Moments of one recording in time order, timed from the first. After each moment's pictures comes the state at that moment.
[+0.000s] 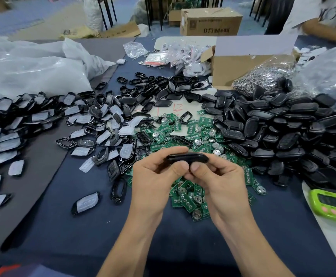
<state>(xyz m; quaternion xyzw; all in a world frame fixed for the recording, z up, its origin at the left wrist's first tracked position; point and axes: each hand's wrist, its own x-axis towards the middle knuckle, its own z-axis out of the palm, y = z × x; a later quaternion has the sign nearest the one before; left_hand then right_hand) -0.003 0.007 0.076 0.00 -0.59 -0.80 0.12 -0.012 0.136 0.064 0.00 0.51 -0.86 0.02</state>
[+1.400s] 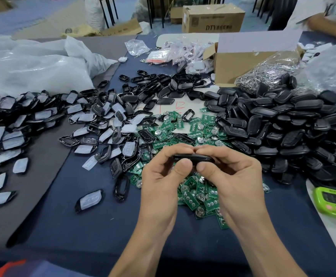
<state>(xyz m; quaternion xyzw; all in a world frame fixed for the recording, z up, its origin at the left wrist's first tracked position) 0.007 0.019 0.073 -0.05 -0.52 -0.84 0.13 -0.006 0.145 0.084 -0.08 0.60 -0.79 -0.07</state>
